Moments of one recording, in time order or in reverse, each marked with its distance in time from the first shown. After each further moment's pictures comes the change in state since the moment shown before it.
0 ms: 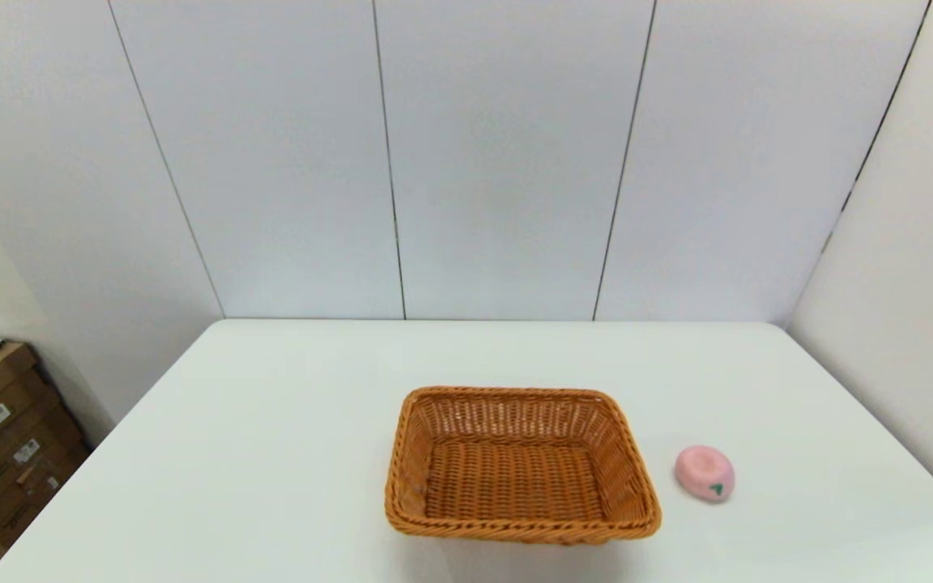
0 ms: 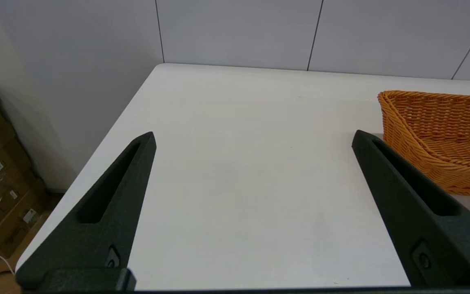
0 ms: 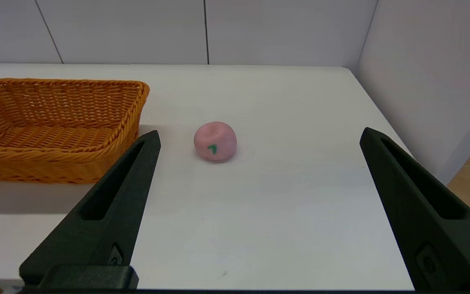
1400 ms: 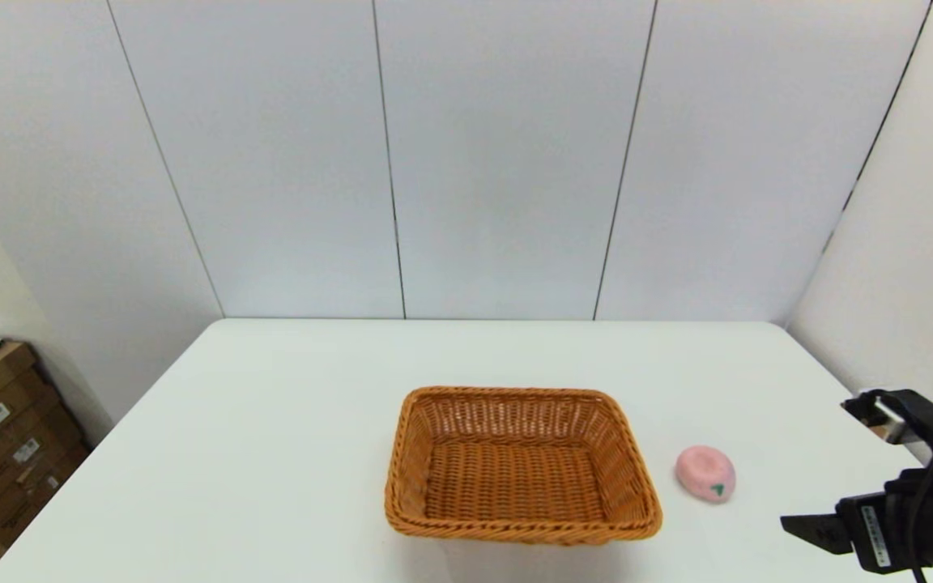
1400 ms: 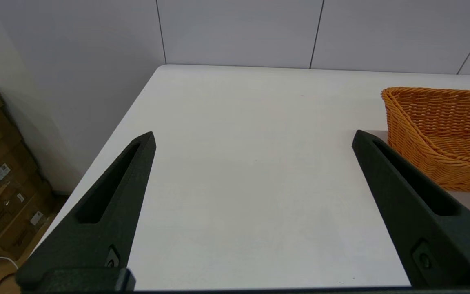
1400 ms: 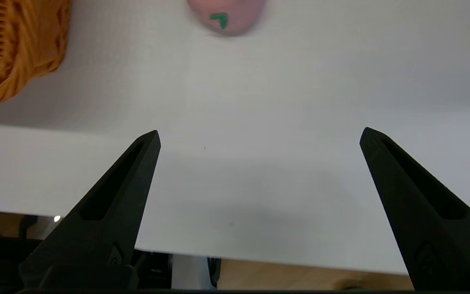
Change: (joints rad) left arm 0.000 0.000 0.000 0.000 0.000 0.021; right arm 0.044 1.396 -0.438 -0.009 0.024 -0.041
